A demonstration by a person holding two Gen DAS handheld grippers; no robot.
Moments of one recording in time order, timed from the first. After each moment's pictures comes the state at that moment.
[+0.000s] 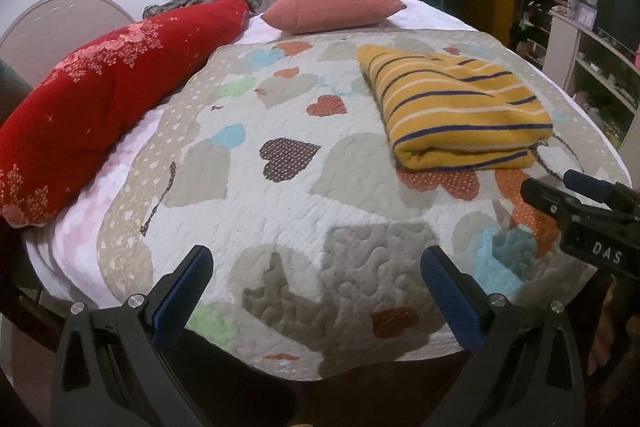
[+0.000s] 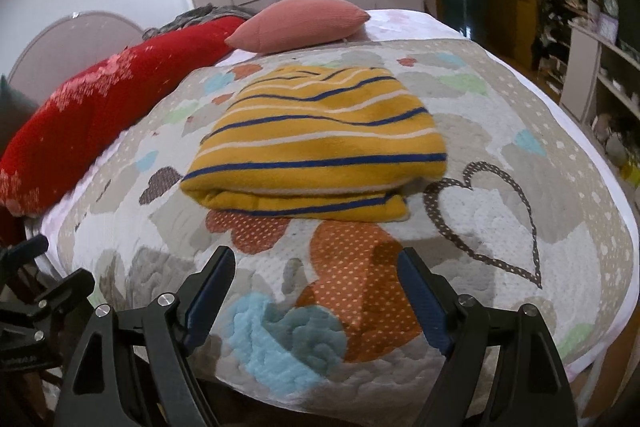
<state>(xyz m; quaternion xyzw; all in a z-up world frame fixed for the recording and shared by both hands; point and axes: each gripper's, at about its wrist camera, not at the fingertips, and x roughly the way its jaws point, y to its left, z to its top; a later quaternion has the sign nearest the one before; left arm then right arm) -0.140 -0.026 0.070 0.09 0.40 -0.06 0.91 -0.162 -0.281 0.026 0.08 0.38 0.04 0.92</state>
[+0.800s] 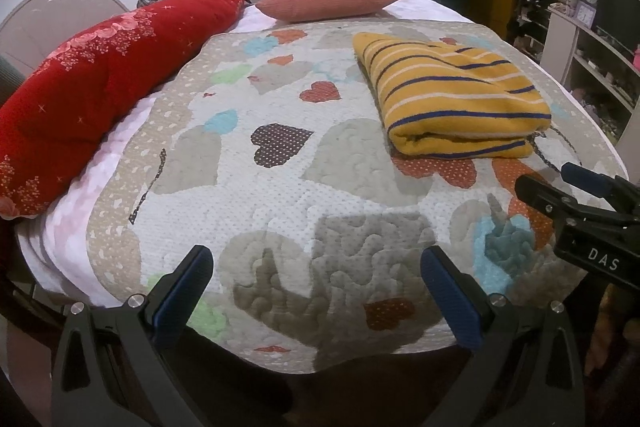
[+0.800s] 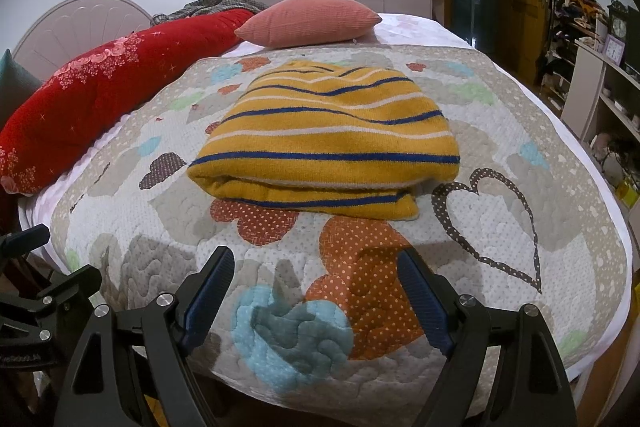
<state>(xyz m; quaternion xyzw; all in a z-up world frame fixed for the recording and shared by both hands) -0.141 -0.026 0.062 0.09 0.42 -0.07 0.90 -0.163 -0.269 0.024 0.06 0.38 0.04 0.92</state>
